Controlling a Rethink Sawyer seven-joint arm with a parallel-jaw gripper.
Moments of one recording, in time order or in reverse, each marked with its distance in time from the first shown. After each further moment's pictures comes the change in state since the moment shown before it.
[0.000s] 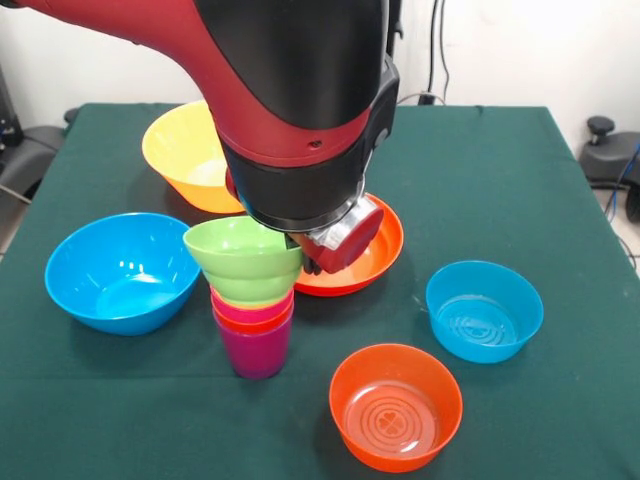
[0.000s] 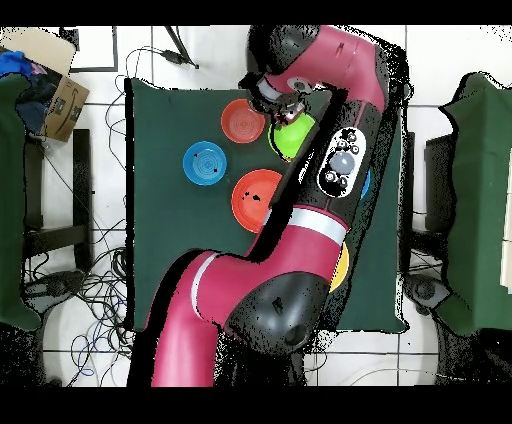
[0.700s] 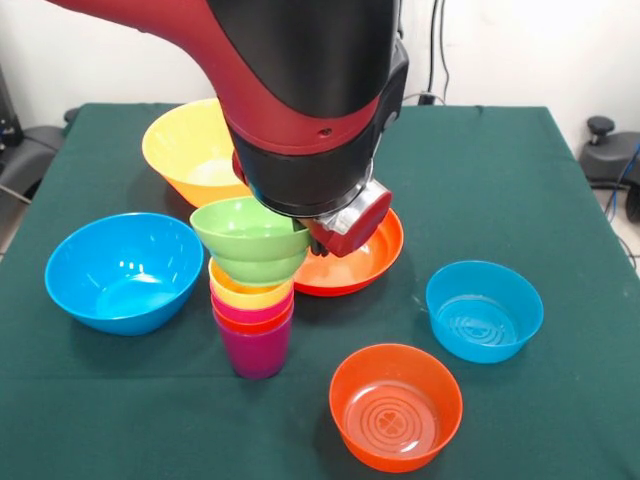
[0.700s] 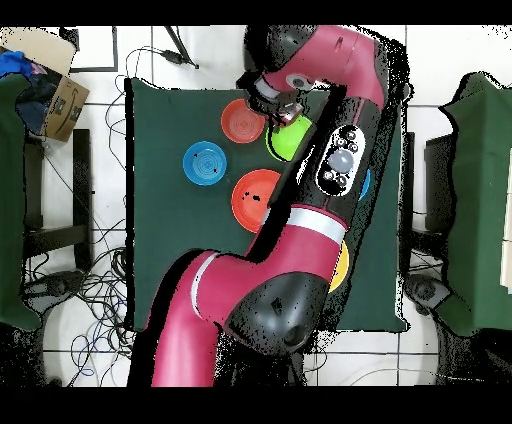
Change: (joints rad) arm -0.002 0.000 -0.012 -0.023 0.000 0.062 0.000
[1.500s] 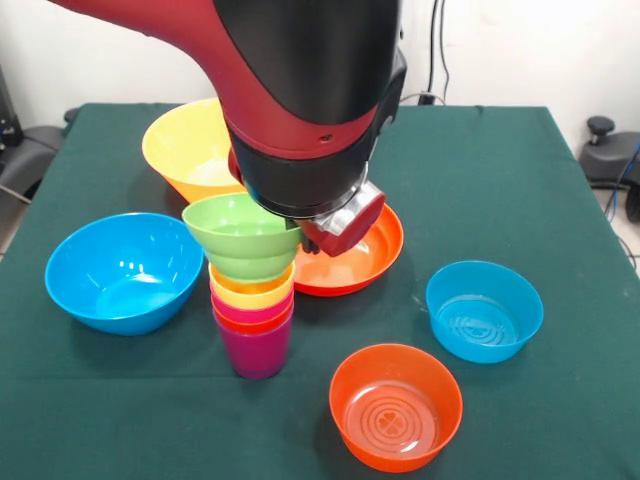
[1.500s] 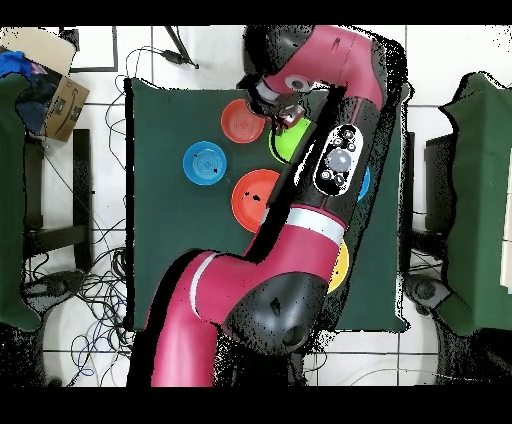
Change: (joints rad) arm 0.003 -0.001 0.000 0.004 -0.045 0.001 0.000
